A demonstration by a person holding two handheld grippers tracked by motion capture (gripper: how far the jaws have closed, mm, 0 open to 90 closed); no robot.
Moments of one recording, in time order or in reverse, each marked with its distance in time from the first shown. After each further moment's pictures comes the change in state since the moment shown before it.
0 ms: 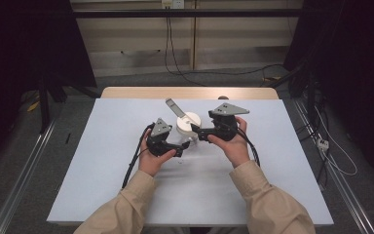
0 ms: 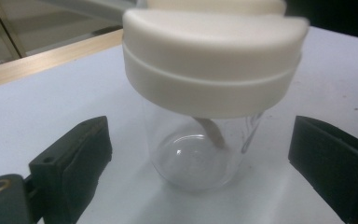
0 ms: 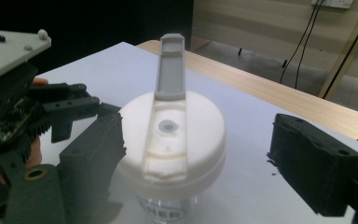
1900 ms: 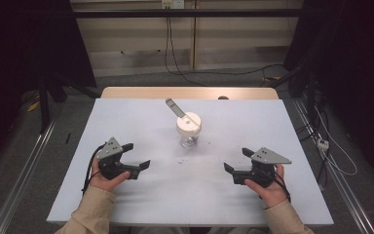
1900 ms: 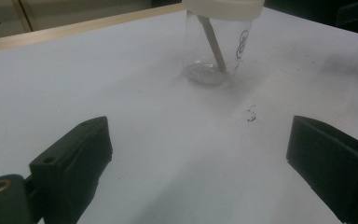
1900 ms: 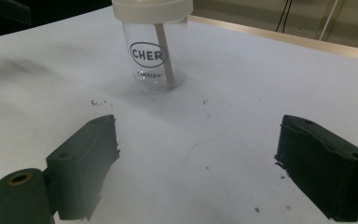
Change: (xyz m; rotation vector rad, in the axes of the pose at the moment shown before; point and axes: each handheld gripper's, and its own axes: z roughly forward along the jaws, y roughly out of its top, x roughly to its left) left arm 0.025 -0.054 -0.128 0.007 0.011 -0.053; right arm -0.008 -0.111 -0.099 0.005 -0.051 0.019
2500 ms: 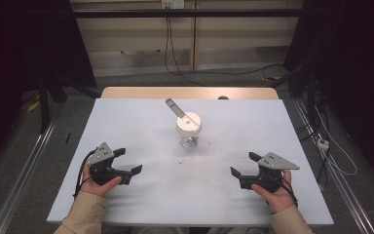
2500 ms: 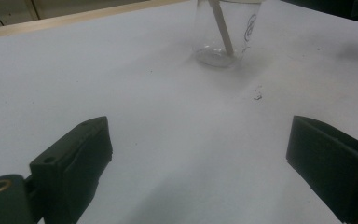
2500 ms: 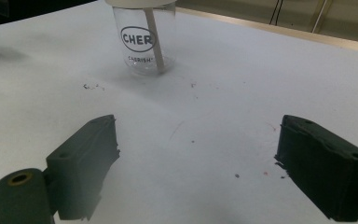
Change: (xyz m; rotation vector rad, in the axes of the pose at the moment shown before) left arm 0.004 -0.013 -0.019 0.017 0.017 -0.006; right arm -0.006 -0.013 -0.016 0.009 -0.021 -0.002
